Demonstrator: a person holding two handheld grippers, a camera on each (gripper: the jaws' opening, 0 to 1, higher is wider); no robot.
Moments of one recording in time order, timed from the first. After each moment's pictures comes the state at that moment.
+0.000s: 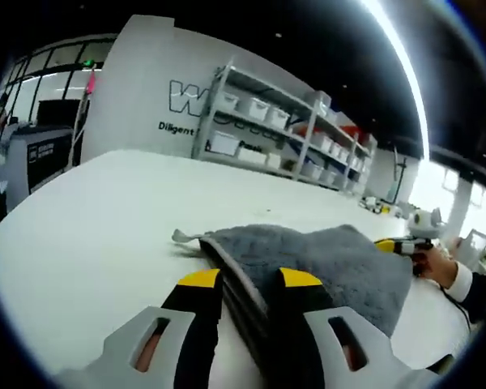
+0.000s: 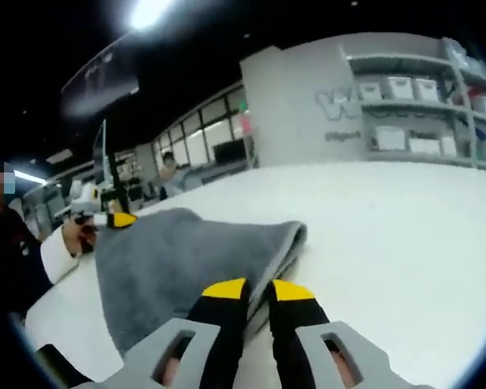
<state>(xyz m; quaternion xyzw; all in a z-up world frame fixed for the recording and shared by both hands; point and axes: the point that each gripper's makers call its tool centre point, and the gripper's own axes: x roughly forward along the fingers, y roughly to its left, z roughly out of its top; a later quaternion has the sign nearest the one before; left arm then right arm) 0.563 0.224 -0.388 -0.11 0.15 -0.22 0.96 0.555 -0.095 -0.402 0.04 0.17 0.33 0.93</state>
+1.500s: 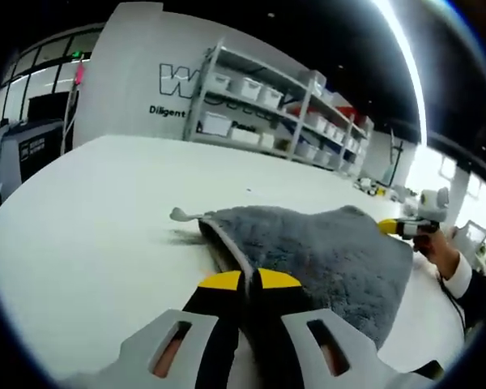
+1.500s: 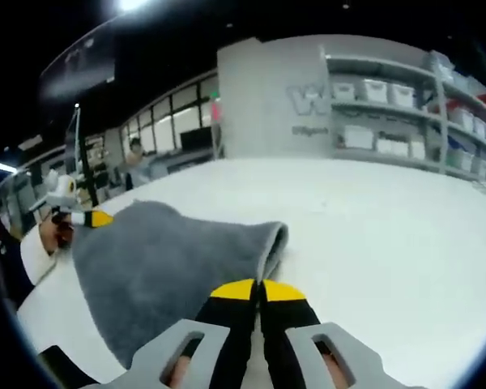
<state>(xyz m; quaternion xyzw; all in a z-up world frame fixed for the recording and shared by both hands) 0.555 0.179 -0.398 -0.09 0.20 -0.24 0.95 0.540 -0.148 -0.391 0.00 0.20 0.23 0.95</state>
